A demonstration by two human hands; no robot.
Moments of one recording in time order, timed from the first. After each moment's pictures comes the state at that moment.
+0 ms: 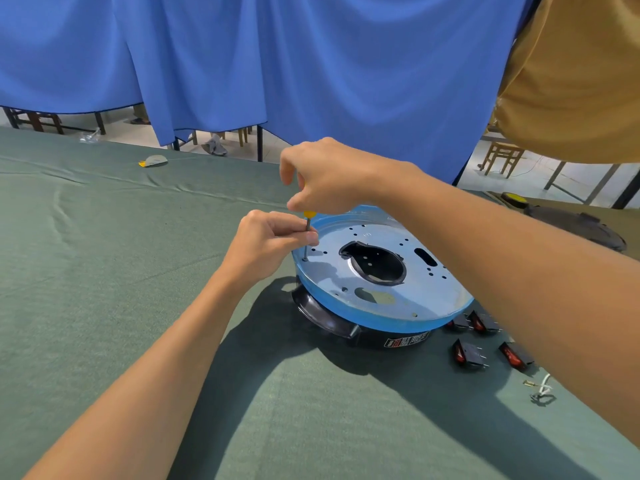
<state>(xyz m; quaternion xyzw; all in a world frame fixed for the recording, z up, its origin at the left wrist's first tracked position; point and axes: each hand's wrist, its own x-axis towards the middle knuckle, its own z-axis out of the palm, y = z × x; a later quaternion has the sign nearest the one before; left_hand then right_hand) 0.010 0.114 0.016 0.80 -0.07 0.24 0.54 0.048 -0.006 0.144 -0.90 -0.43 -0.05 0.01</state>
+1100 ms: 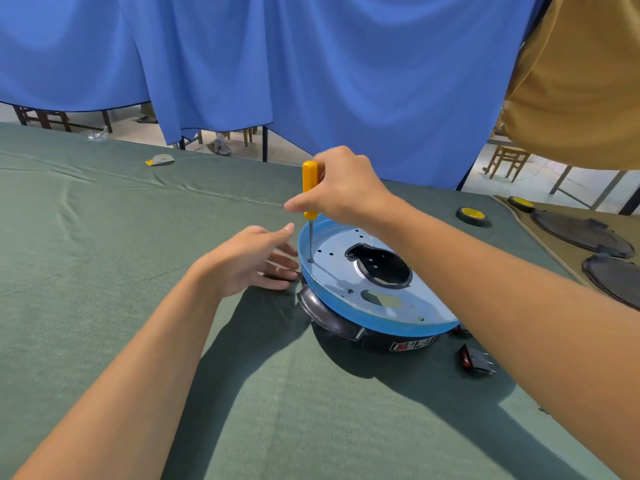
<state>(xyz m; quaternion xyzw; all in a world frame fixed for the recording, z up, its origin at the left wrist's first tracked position) 0.003 0.134 0.019 0.72 0.14 -0.04 0.68 0.039 -0.008 0.120 -0.91 -0.30 -0.07 0.29</state>
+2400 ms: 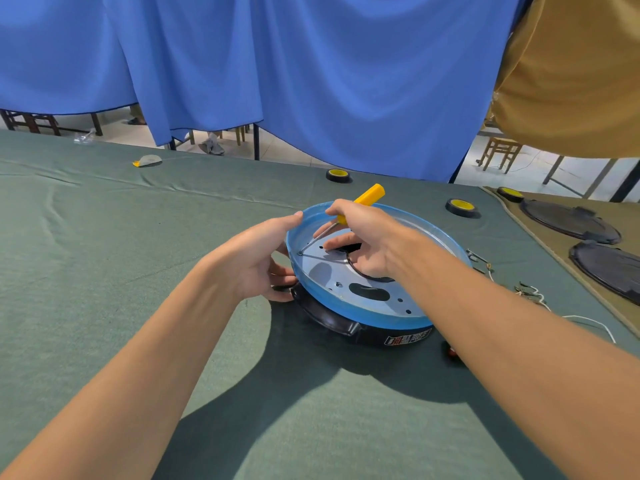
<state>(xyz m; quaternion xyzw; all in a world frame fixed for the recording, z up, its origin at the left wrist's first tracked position) -0.001 0.090 0.041 0.66 0.25 -0.12 0.71 0.055 -0.048 0.070 -0.78 0.02 0.22 0.59</state>
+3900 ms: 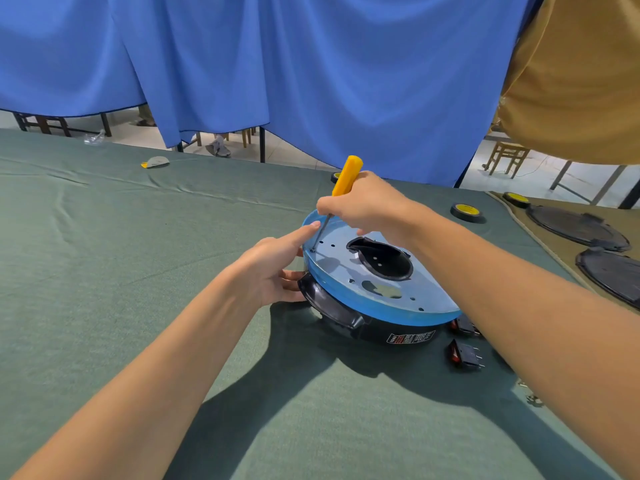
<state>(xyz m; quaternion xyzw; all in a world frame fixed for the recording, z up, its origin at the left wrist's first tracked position) 0.006 0.081 0.026 0.62 0.25 -0.07 0.74 0.057 -0.047 0.106 -0.91 -0.20 0.04 0.35</state>
